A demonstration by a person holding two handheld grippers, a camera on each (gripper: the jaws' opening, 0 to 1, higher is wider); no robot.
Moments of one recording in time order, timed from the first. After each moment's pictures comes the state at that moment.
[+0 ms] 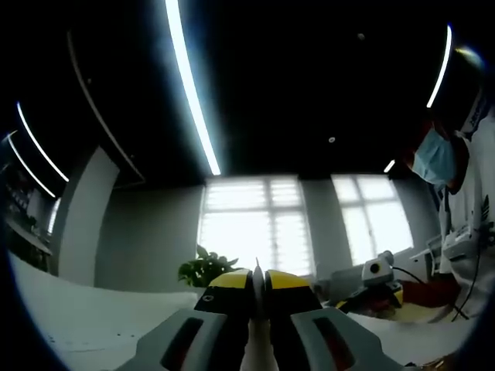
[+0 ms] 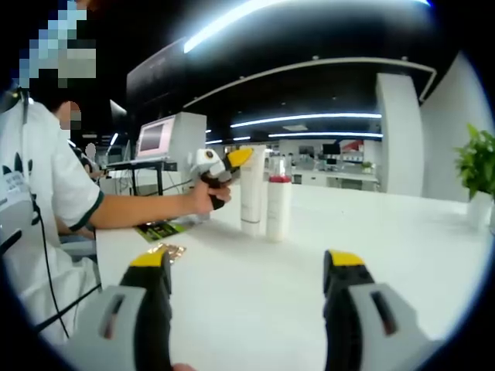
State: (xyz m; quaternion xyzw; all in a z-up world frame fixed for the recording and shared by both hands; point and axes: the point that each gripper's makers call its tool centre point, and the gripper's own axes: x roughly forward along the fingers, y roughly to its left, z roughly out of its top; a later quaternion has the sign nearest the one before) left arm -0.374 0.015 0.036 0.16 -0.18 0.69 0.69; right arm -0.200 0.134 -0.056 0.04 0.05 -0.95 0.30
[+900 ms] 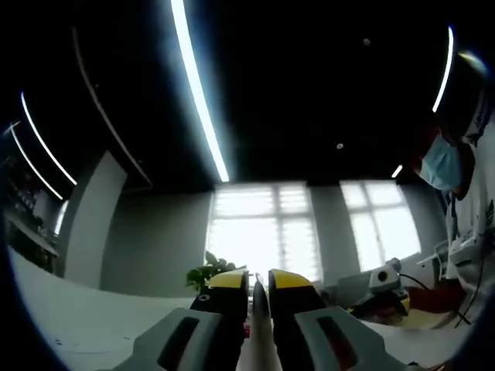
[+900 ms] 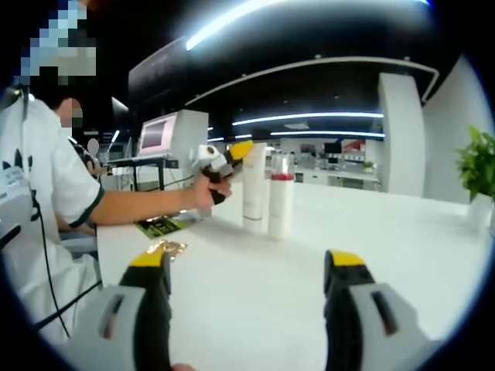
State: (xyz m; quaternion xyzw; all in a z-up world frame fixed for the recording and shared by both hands) left arm -0.381 0.003 0.045 0.17 -0.20 0.70 0.67; right arm -0.195 0.130 -0.060 0.05 0.05 -0.95 0.30
